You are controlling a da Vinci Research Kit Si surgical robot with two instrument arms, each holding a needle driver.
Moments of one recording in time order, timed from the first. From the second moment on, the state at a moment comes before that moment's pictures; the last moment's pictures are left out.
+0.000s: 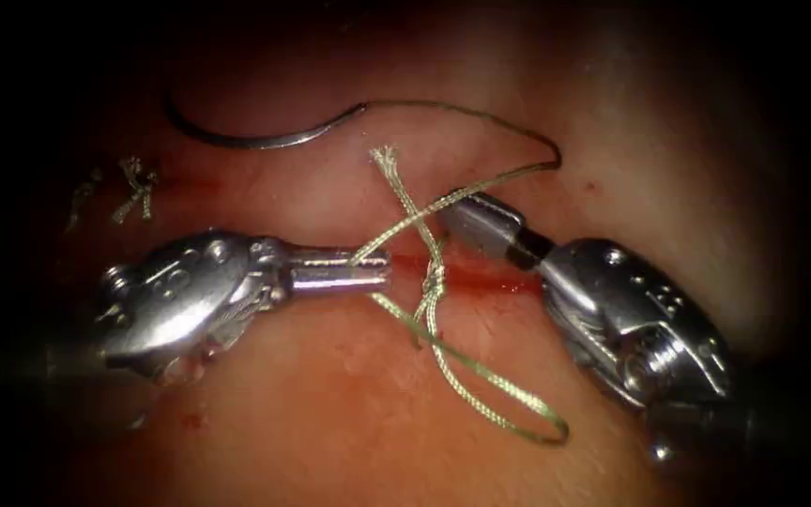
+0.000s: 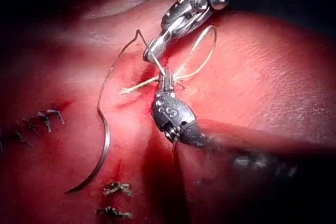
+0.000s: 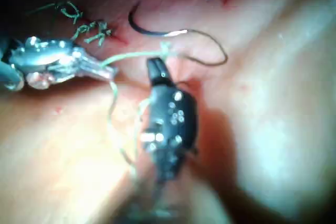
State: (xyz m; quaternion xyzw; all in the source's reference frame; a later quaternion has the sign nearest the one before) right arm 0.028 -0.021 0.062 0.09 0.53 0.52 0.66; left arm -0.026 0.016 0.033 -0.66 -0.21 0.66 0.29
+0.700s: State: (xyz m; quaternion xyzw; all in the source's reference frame) right arm 0.033 -0.024 0.064 0.22 0.57 0.36 0.70; left arm -0.030 0.030 0.035 -0.67 -0.20 0.66 0.26
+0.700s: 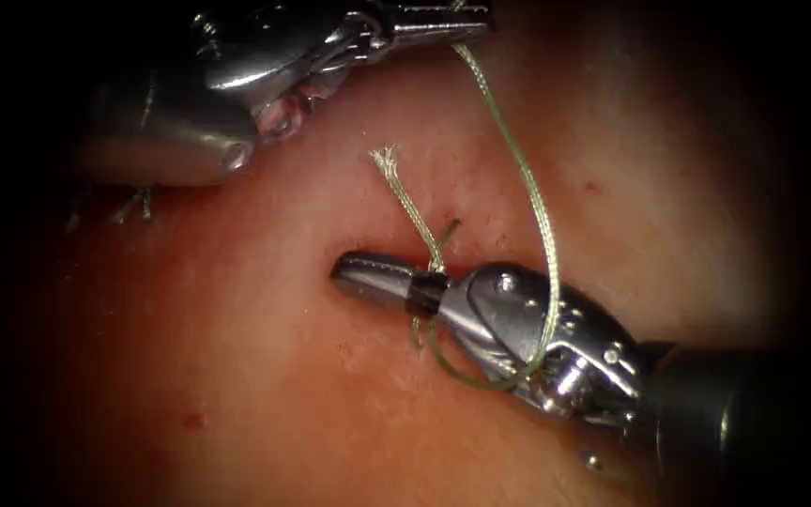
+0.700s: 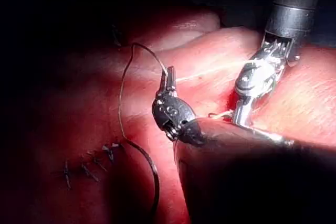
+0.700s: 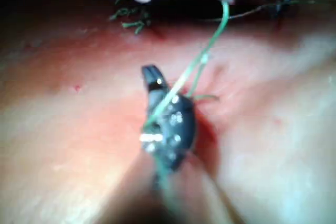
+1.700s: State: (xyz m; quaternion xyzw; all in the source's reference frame) right arm 0.032 -0.019 0.060 0.11 0.67 0.42 0.60; left arm -0.026 0.019 0.042 -0.66 -0.17 0.69 0.26
